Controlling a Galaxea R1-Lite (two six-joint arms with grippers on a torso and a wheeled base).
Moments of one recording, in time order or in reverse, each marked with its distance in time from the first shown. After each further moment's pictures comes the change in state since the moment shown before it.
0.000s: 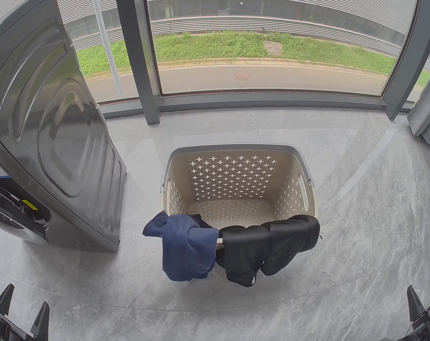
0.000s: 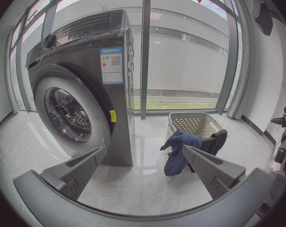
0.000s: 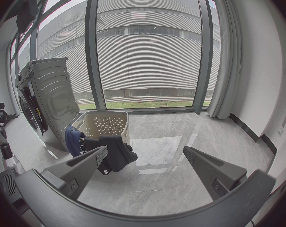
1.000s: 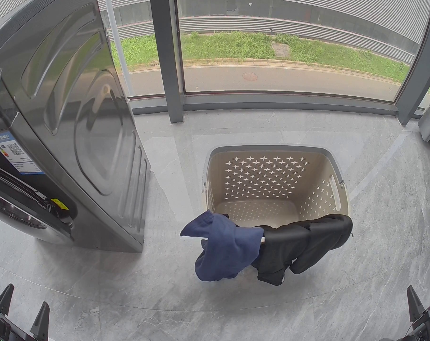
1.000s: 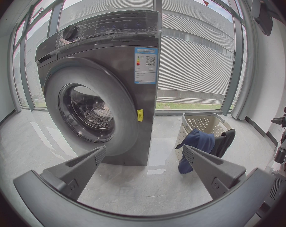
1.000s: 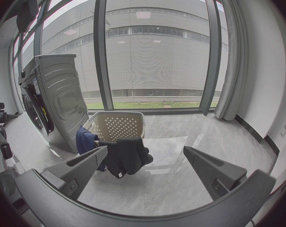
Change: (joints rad) left arm 0.000 0.000 0.000 0.001 0.000 0.001; right arm 0.000 0.000 0.000 0.000 0.000 0.000
